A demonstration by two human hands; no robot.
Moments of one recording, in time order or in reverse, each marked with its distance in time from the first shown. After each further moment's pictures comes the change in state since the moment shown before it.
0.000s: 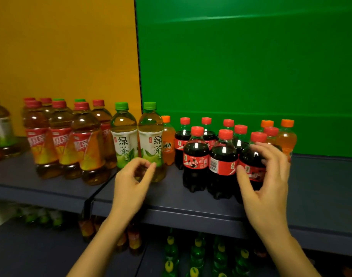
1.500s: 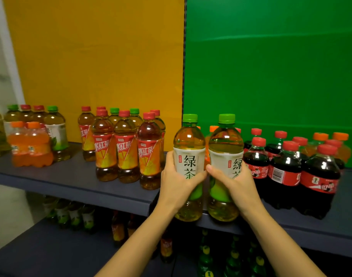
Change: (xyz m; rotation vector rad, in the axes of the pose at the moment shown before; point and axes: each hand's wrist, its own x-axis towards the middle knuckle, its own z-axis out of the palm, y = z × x) left_hand 0.021 -0.020 -0.063 -0.384 -0.097 -0.171; right_hand -0.012 -0.079 0.134 0.608 -0.389 0.457
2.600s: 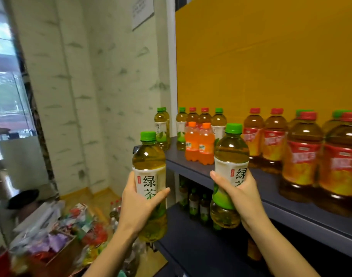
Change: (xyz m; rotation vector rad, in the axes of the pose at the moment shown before) left_hand -0.083 -0.001 -0.453 0.461 0.572 -0.080; right_hand -0.036 0.003 0.412 0.325 -0.376 0.105
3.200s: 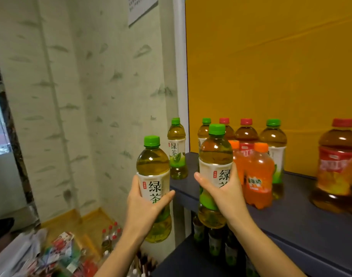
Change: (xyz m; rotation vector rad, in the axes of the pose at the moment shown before) left_hand 0.205 -0.134 -0.024 -0.023 -0.054 0.043; right_hand 0.171 0.095 0.168 -0.096 0.054 -0.202
